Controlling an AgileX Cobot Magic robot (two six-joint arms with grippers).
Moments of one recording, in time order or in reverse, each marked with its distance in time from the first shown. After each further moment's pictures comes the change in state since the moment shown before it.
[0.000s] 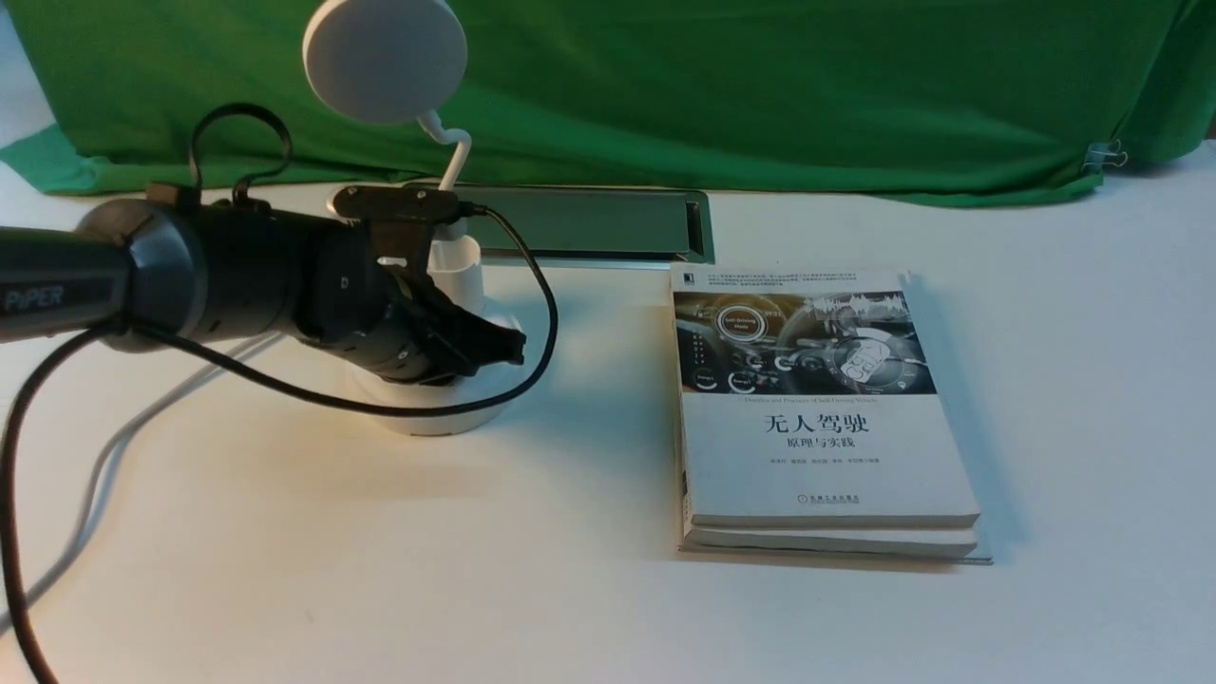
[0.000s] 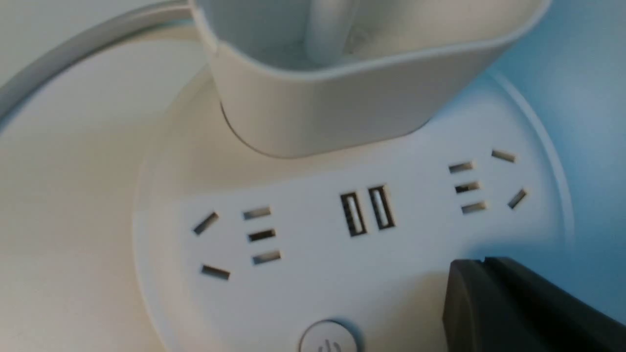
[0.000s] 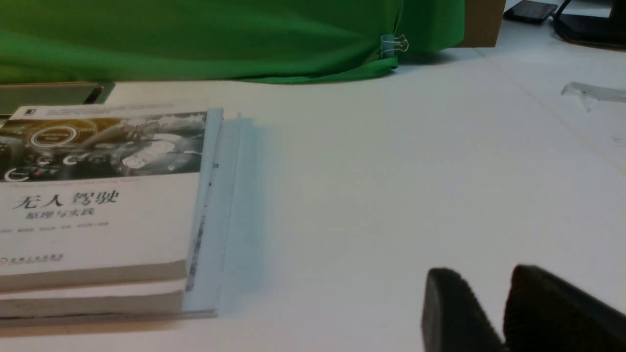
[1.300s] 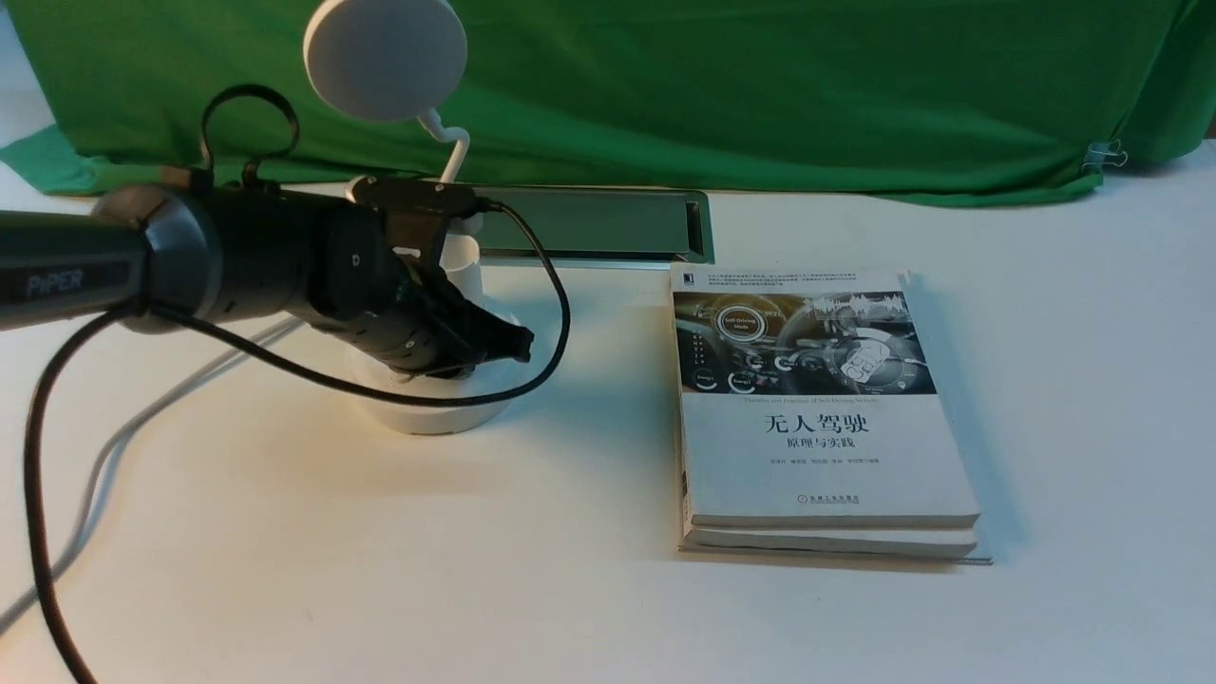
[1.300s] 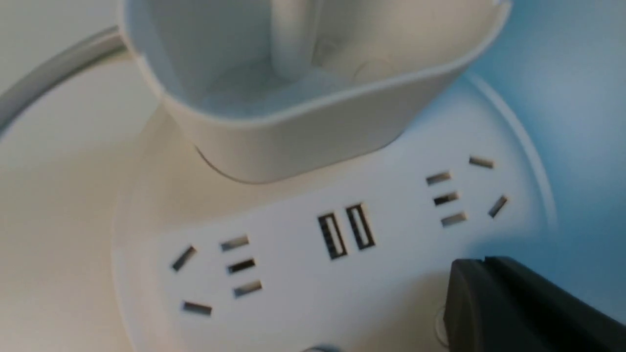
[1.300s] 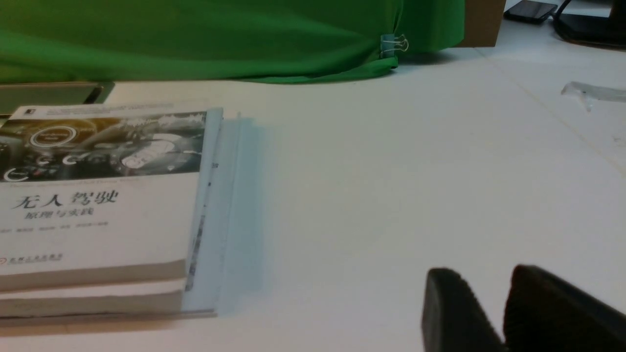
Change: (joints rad) right arm 0.000 0.000 0.000 0.000 0.001 0.000; left arm -0.001 0.022 -0.059 -0.022 0.063 0.085
